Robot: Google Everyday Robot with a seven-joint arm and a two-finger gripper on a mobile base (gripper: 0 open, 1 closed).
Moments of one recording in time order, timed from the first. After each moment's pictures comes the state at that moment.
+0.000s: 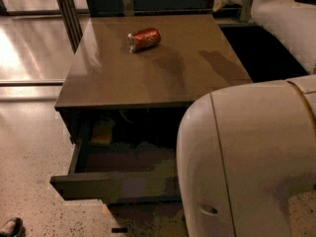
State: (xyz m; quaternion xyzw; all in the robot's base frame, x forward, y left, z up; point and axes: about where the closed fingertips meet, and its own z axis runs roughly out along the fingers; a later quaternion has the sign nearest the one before) arm 0.864 -0.171 1.047 -0.67 0.30 -0.49 0.47
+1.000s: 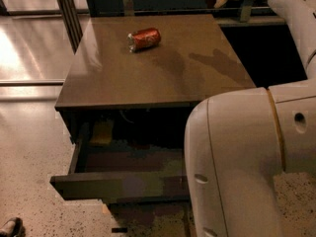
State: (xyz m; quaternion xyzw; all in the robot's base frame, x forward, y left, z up) arm 0.857 -0.158 1.044 -0.75 0.14 -0.47 0.44
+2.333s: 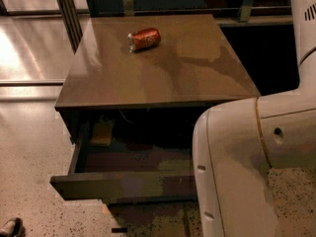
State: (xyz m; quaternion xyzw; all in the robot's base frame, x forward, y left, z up) arm 0.853 -0.159 1.045 -0.81 -0.08 -0.51 0.27
